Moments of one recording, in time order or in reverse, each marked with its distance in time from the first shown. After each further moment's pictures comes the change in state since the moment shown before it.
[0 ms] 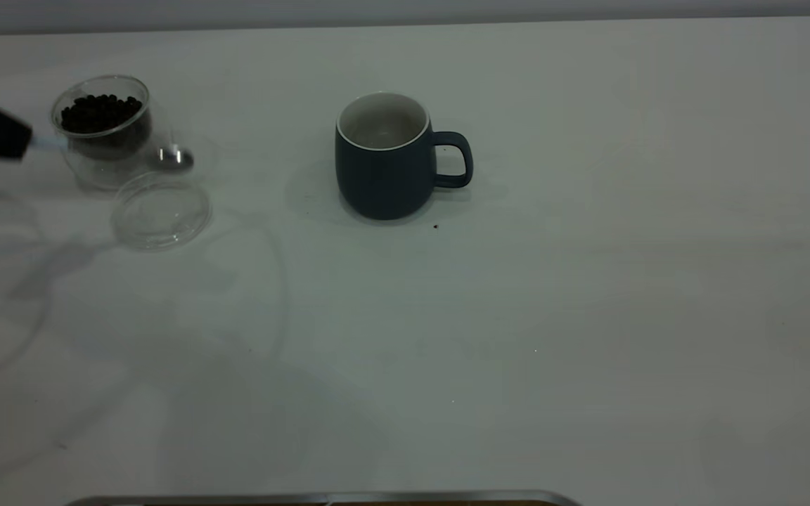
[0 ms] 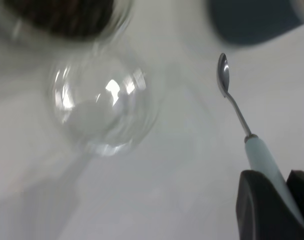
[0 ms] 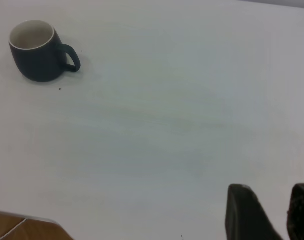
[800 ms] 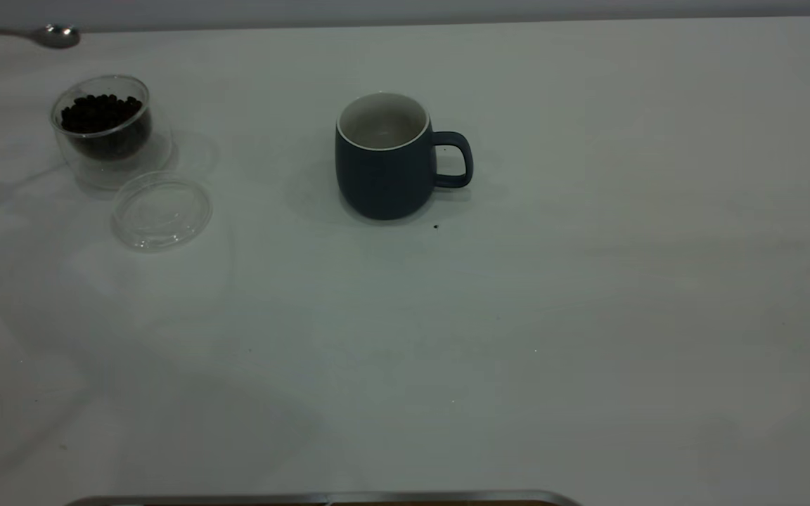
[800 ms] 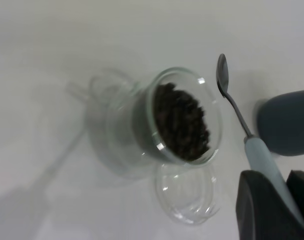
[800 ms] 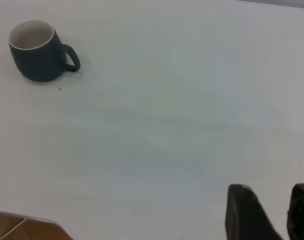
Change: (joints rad) left arm 0.143 0.022 -0.254 -0.025 0.010 -0.184; right arm 0.000 0.000 0.000 0.000 0.000 0.000
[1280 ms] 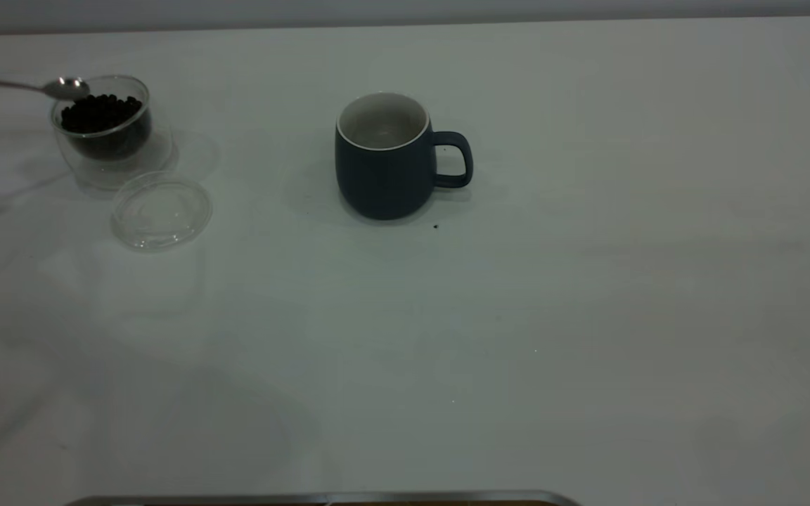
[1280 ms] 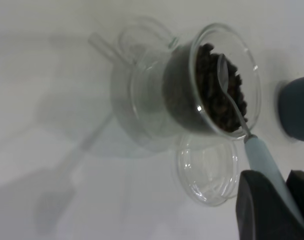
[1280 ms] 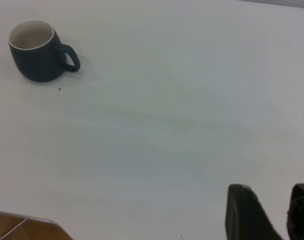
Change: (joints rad) left arm 0.005 0.090 -0.001 0.018 -0.025 -0.003; right arm 0.000 0.000 0.000 0.000 0.000 0.000
